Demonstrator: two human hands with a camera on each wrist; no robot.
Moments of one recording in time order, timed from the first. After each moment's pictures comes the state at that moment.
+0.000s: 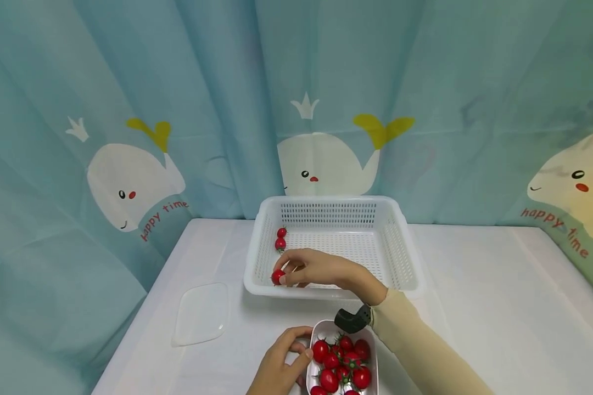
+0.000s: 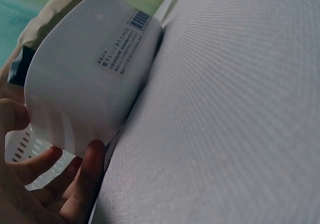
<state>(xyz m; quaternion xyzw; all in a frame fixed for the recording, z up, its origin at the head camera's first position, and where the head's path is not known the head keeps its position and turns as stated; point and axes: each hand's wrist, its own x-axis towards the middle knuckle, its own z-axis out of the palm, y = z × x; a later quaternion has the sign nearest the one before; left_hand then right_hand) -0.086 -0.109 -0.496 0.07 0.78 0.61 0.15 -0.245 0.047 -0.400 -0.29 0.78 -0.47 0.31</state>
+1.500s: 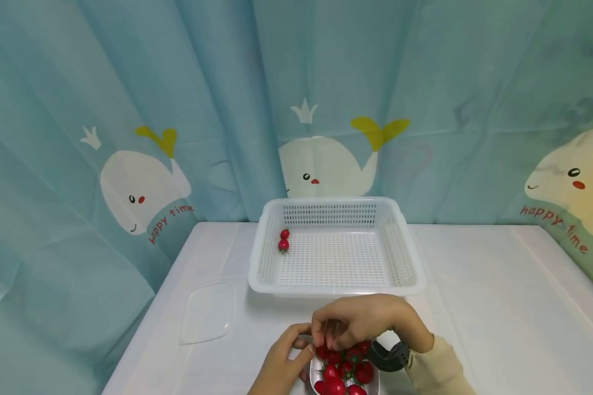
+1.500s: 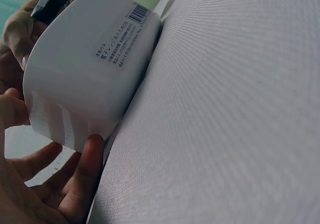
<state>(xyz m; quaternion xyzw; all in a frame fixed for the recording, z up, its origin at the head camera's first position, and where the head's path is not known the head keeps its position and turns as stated) -0.084 -0.109 -0.498 0.07 0.78 0.61 0.15 -0.176 0.108 -0.397 -0.44 0.71 -0.39 0.40</state>
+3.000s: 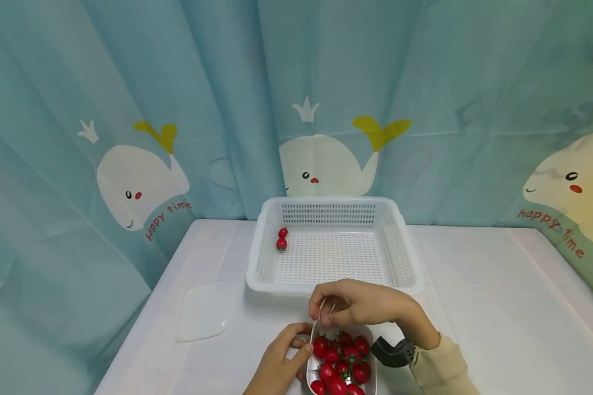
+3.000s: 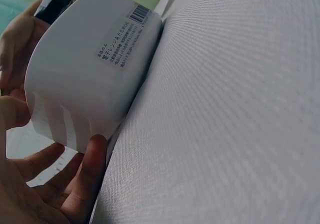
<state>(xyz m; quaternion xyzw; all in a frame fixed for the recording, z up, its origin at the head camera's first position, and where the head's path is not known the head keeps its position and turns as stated) -0.084 -0.109 -0.495 0.09 0.78 0.60 0.14 -0.186 0.117 -0.396 -0.42 0.72 -0.45 0.31</state>
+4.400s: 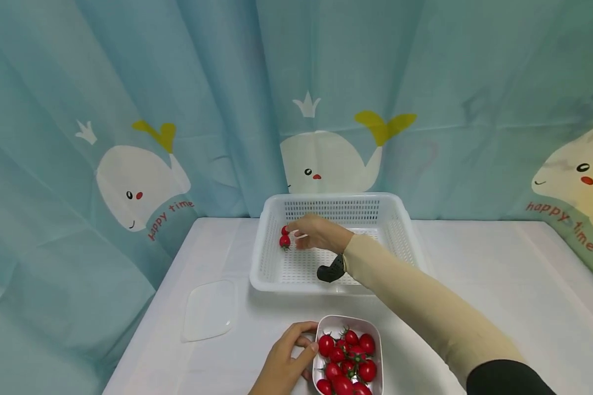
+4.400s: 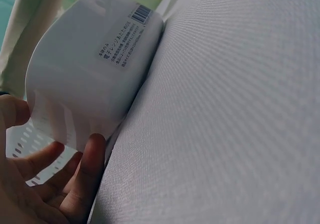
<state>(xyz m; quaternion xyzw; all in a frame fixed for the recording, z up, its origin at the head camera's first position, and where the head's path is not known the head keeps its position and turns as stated) -0.084 -0.108 -0.492 0.07 0.77 0.61 0.15 -0.317 0.007 -0.387 0.07 0.70 -0.63 0.32</state>
